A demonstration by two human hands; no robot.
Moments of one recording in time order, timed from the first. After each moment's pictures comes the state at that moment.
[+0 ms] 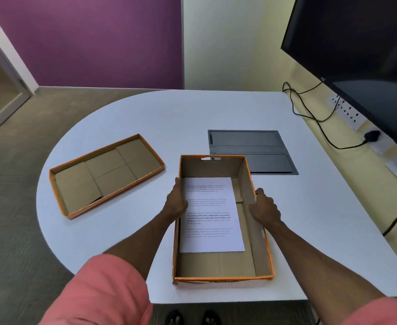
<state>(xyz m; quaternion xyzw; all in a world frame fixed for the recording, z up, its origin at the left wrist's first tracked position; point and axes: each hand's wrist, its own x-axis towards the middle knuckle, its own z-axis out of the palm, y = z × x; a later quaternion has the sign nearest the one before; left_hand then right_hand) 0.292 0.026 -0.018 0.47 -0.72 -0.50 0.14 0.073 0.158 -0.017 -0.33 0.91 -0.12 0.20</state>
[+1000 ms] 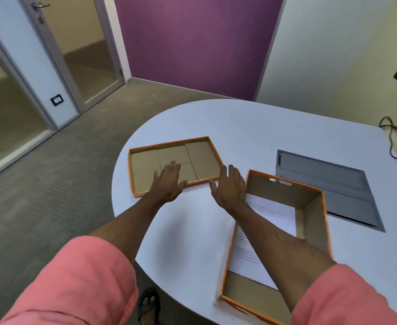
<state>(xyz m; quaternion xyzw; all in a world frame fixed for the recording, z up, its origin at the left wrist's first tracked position) 0.461 -0.061 0.014 0.60 -0.77 -0.18 0.06 0.275 -0.017 0.013 -0.65 0.75 -0.13 0.03</state>
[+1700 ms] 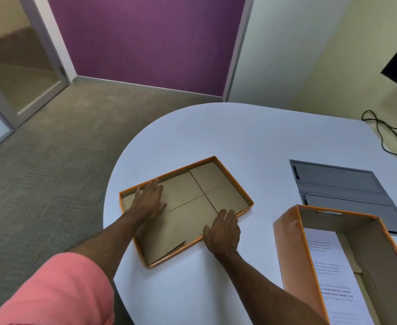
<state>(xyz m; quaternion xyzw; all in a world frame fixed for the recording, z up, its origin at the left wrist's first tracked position) 0.571 -0.304 -0.077 0.51 -0.84 -0.16 -0.07 0.403 -0.155 -0.092 -0.44 0.88 -0.05 0.14</state>
